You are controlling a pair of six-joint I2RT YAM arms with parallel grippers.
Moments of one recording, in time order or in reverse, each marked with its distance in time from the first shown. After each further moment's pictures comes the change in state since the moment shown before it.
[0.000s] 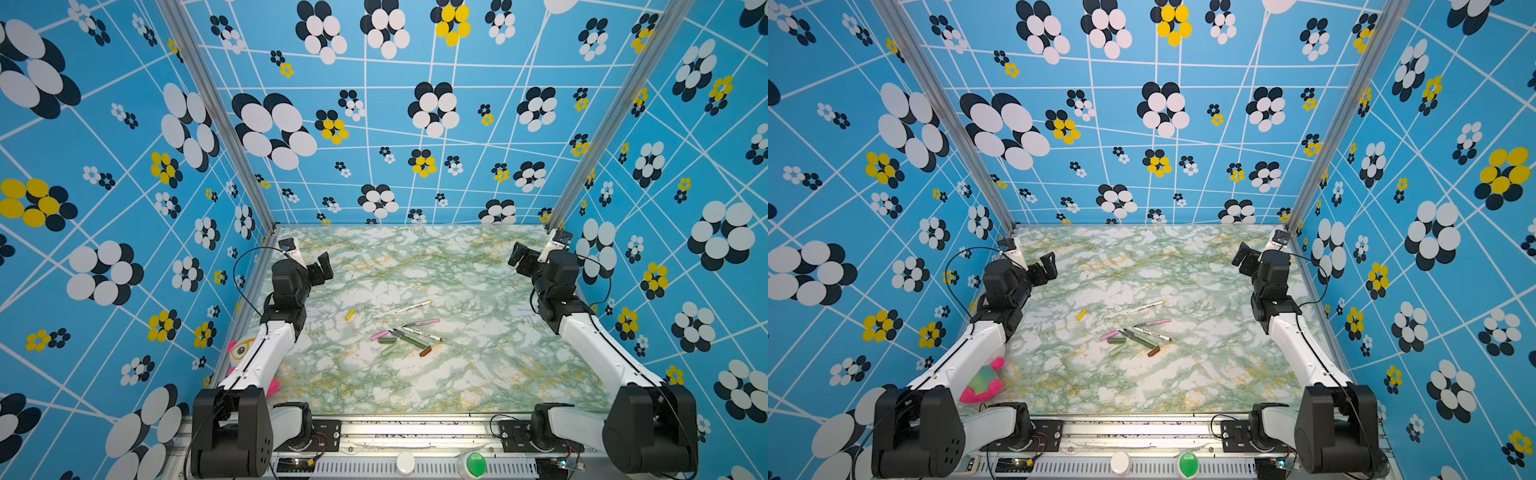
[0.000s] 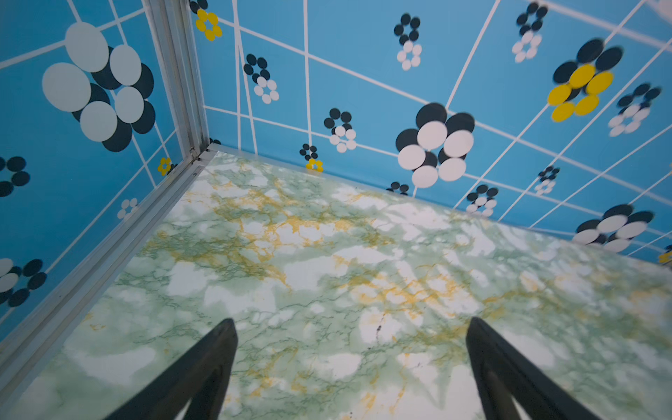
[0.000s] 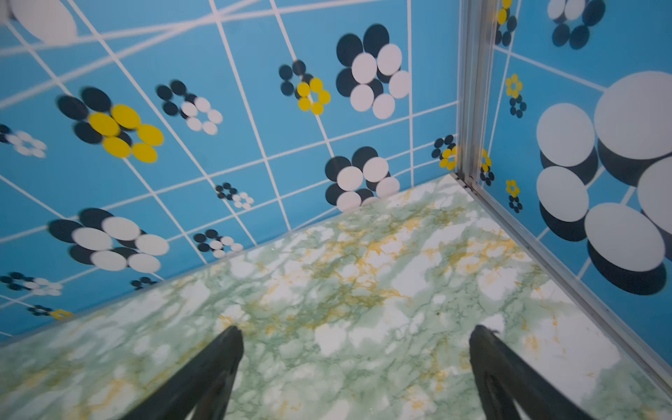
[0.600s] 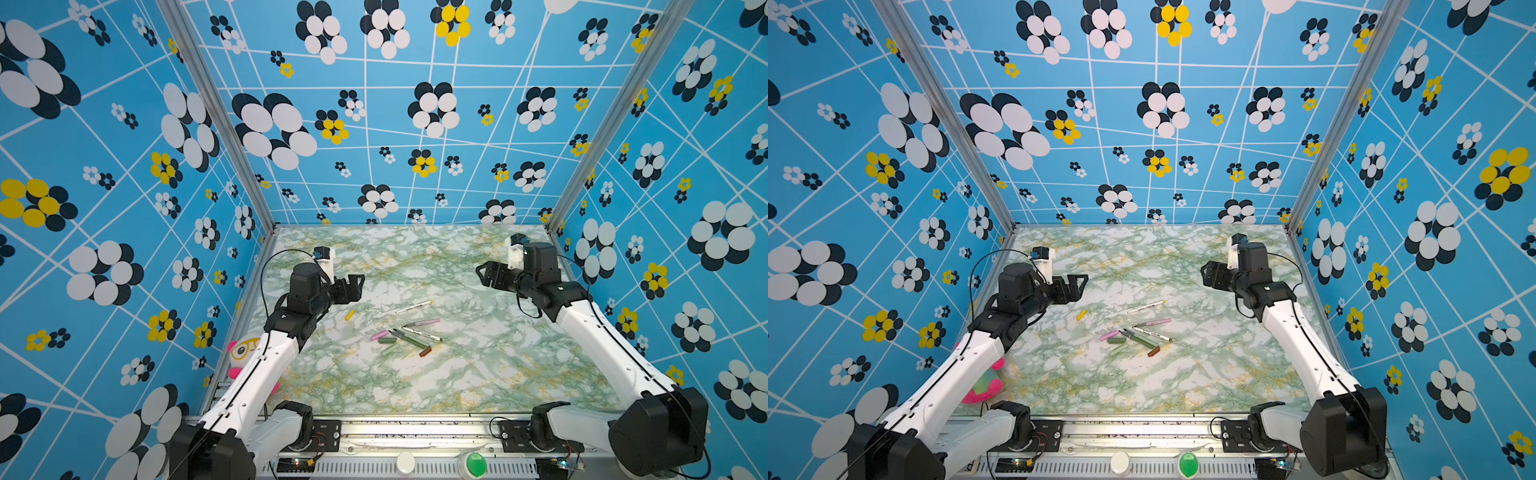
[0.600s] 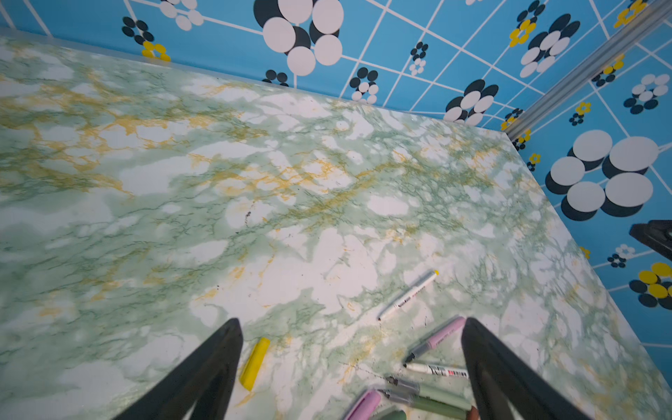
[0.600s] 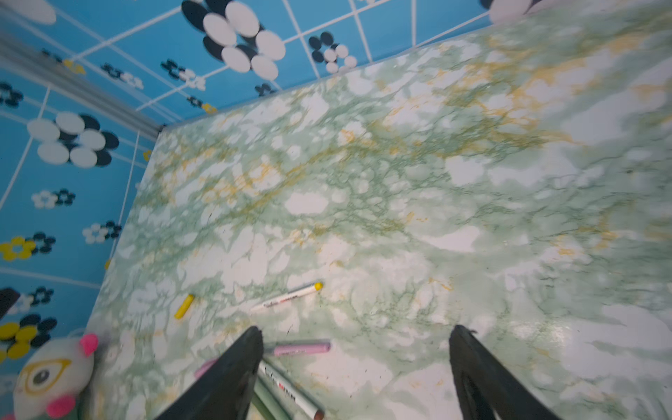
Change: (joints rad) left arm -0.282 -0.150 0.080 -0.472 0.135 -0.007; right arm 0.230 0.064 0.265 -0.678 -0.327 -0.014
